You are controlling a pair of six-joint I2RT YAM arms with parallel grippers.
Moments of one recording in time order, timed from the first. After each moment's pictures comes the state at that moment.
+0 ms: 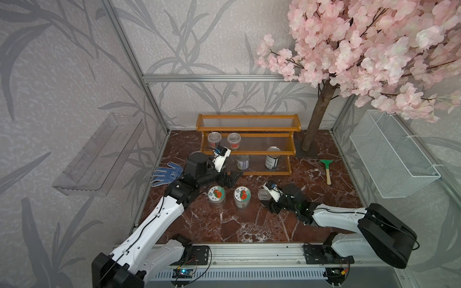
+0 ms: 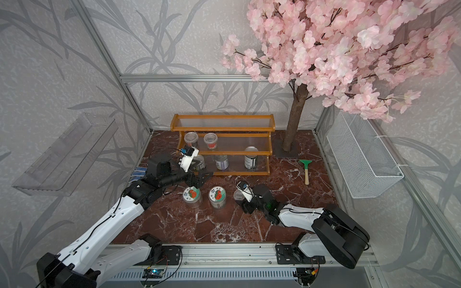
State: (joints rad) left arm -0.44 1.00 0.88 -0.33 0.39 -0.04; right arm 0.75 1.34 0.35 0.39 -0.10 -0.05
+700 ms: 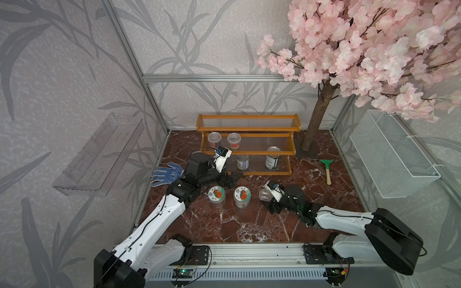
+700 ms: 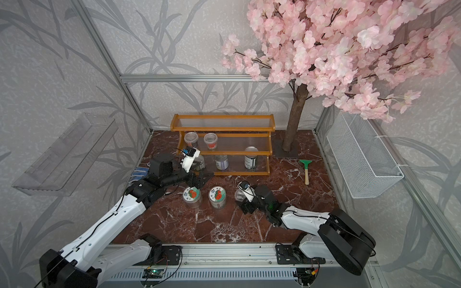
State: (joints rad) left arm -0.44 1.03 0.88 -0.33 0.39 -0.04; right arm 0.75 1.23 0.34 0.35 -0.09 -0.05
